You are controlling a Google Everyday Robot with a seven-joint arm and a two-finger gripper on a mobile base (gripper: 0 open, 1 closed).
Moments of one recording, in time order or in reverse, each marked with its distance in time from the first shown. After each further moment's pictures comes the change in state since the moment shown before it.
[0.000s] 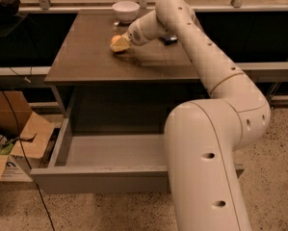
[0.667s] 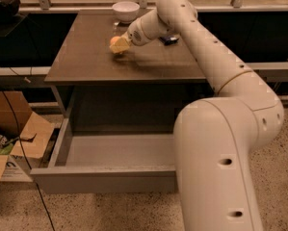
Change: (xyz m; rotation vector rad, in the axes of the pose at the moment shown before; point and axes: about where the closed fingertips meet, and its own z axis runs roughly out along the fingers) arm -0.002 0.020 -0.014 -0.028 0.005 -0.024
